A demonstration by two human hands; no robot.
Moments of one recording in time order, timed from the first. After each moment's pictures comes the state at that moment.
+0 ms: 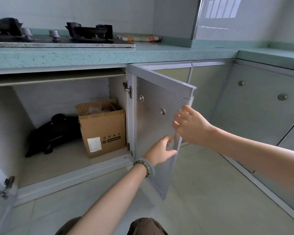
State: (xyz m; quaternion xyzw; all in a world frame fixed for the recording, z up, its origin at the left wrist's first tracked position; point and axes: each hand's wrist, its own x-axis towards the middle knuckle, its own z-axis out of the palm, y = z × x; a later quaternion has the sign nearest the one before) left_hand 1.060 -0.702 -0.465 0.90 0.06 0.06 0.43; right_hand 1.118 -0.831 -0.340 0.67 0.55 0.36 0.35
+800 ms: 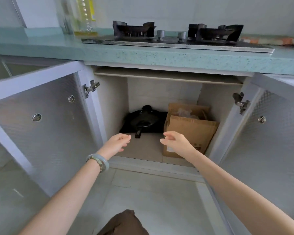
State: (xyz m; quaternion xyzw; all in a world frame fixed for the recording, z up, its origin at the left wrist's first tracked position) left_hand 0.766 -0.381 -0.479 0.69 0.45 0.20 0.53; right_hand 0.994 -0.514 -0.442 0.74 0.48 -0.31 -0.36
